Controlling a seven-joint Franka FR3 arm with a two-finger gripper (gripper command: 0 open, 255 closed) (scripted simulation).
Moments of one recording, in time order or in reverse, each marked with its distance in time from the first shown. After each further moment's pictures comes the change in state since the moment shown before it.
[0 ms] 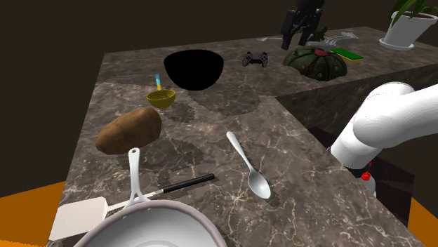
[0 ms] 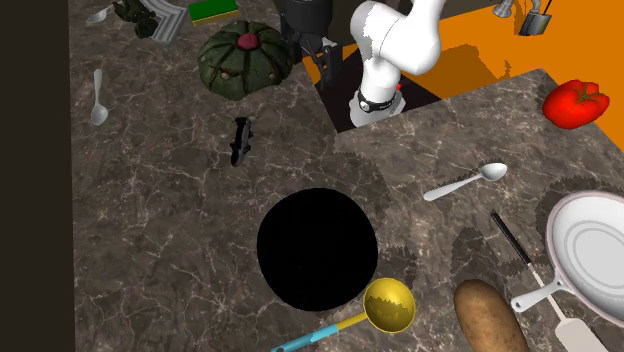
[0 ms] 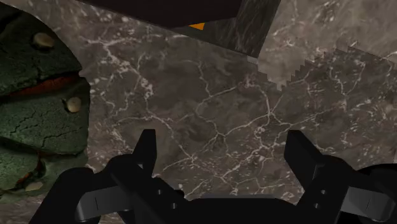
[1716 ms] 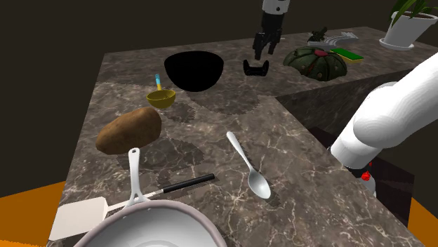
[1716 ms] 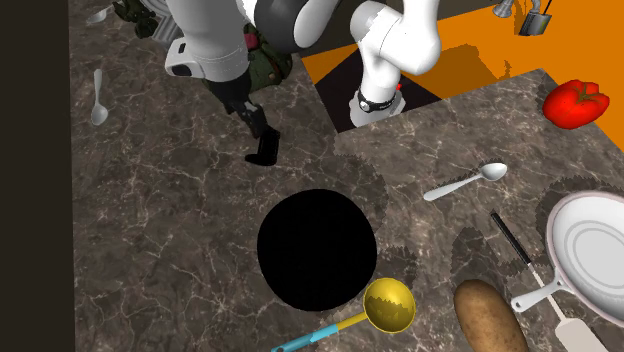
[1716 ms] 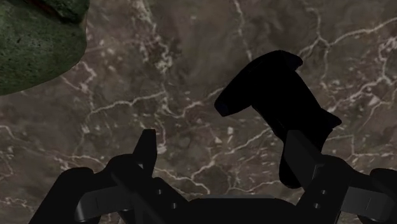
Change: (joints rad) arm 0.008 0.472 -0.119 0.111 -0.075 0.359 -0.225
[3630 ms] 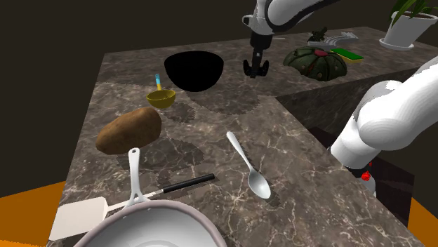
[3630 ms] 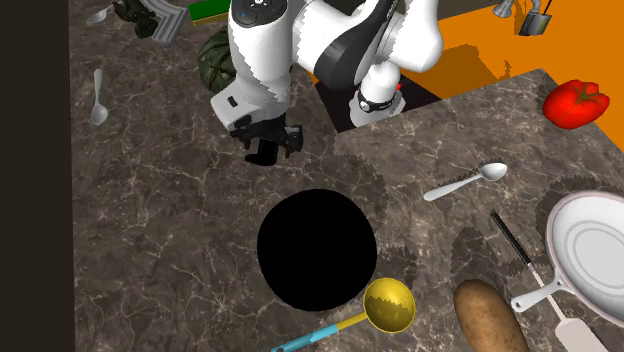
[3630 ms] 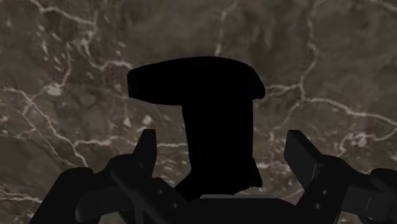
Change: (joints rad) arm 0.135 -0.055 0.032 -0.189 -0.084 0.213 -0.389
